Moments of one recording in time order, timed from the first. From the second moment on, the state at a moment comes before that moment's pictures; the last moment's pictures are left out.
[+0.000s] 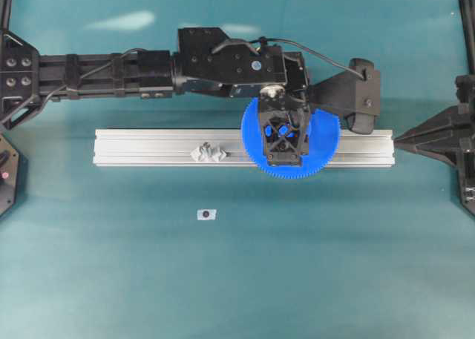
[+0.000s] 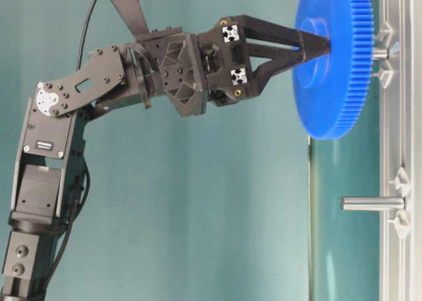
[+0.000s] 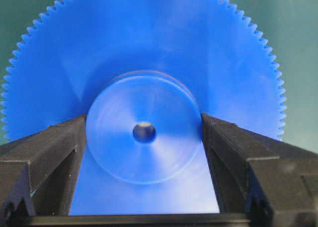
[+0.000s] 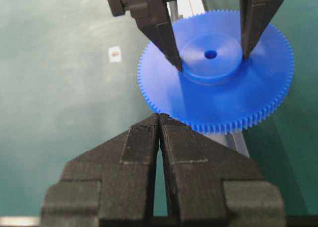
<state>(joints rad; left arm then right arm) 0.11 0.53 -0.43 0.02 1.13 0.18 -0.05 -1.09 1.21 0.05 0.25 0.15</state>
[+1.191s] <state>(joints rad) 0.14 0.54 -0.43 0.02 1.13 0.22 -0.05 -1.09 1.22 0.05 0.25 0.15</state>
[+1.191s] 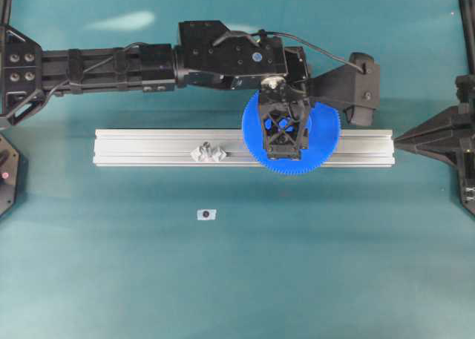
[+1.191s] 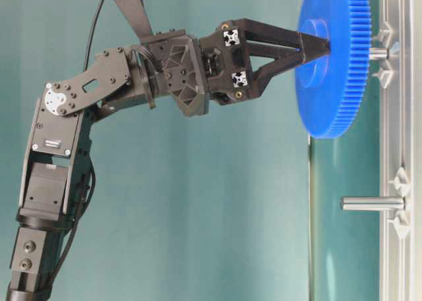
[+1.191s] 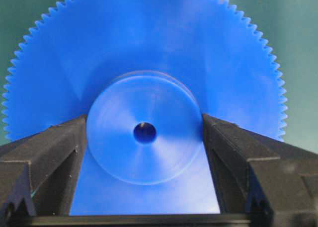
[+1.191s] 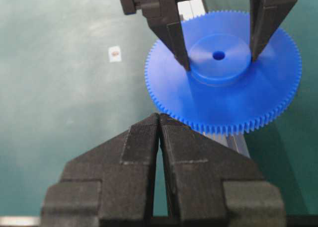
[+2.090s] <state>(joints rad) 0.14 0.54 -0.48 0.02 1.17 0.23 -0.05 -1.09 1.22 0.05 0.25 0.15</state>
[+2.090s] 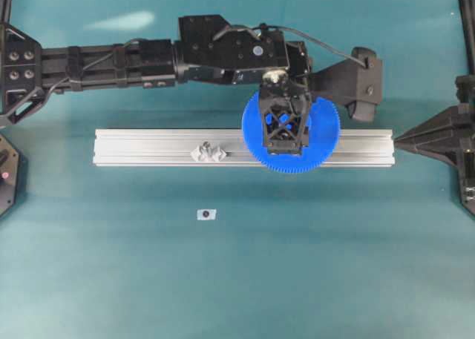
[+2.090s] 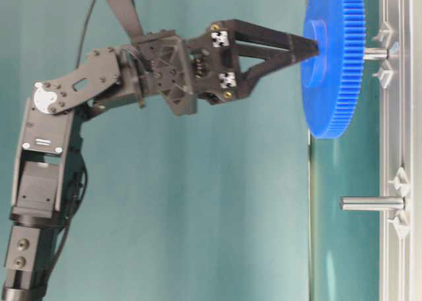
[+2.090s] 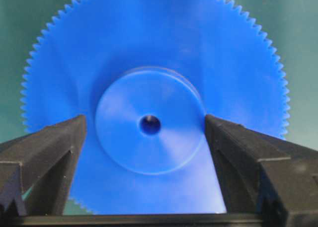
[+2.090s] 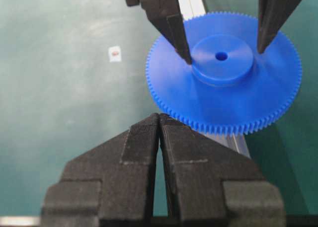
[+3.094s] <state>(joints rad) 0.14 0.54 -0.50 0.02 1.18 0.22 -0.05 -1.09 1.21 0.05 0.25 0.20</state>
